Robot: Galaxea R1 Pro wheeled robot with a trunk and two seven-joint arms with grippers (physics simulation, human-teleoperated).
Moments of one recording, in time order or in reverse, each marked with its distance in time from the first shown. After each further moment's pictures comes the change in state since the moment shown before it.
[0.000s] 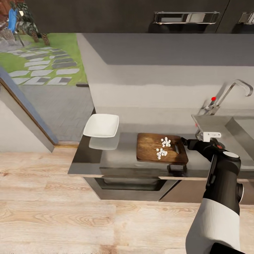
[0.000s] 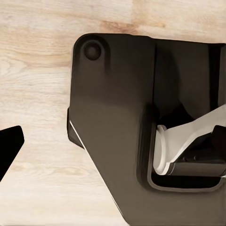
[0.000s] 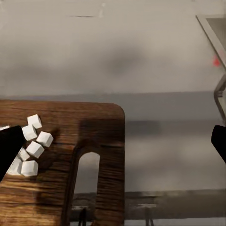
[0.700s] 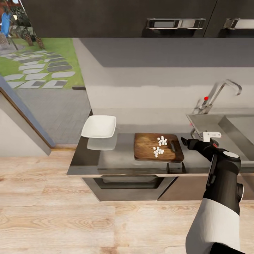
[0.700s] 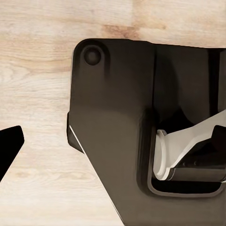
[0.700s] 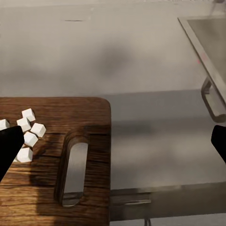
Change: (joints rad) left arm 0.000 0.000 0.000 0.000 0.001 0.000 0.000; right arm 0.000 0.000 0.000 -0.001 -0.002 0.000 0.000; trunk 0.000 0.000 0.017
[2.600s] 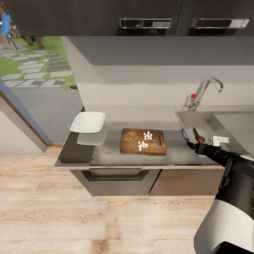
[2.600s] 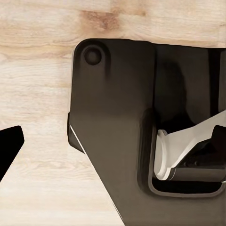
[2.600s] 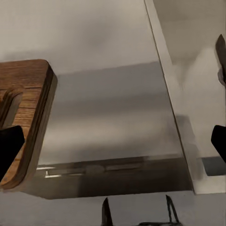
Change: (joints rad) left arm 0.000 0.002 0.000 0.000 0.000 0.000 0.000; right arm 0.000 -0.077 -0.093 -0.001 -0.002 0.113 0.199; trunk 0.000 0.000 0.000
